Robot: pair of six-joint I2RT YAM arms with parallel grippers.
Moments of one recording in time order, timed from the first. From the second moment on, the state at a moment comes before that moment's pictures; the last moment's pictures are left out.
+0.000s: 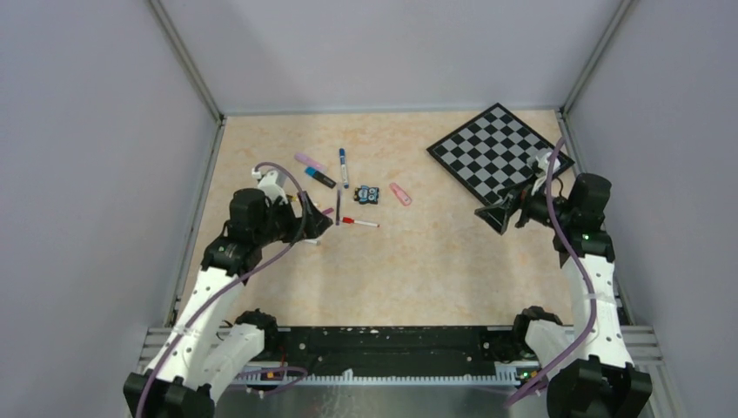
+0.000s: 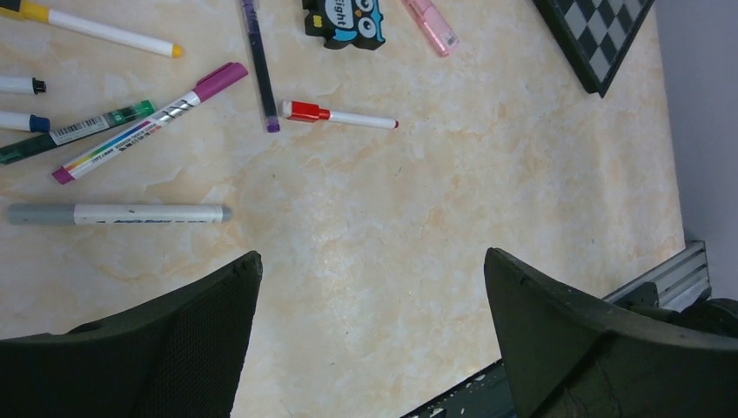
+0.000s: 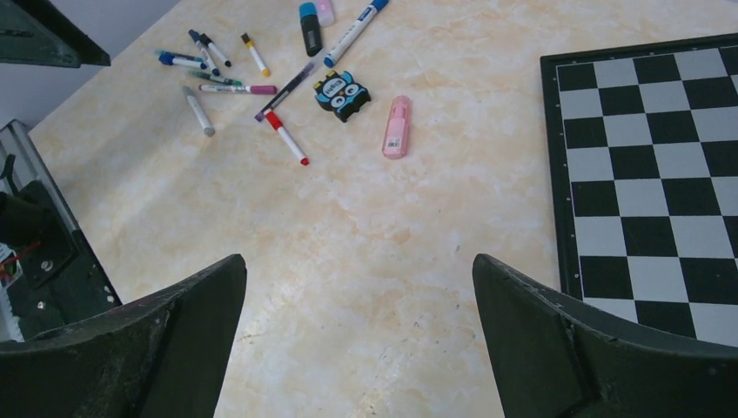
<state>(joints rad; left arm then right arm) -0.21 0.78 0.72 -0.46 0.33 -0.46 -0.21 0.87 0.75 -0.30 -1.00 -0.11</state>
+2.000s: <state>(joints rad) -0.34 1.94 1.31 -0.41 0.01 -0.24 -0.21 0.87 0.69 -0.39 -0.97 -0.36</state>
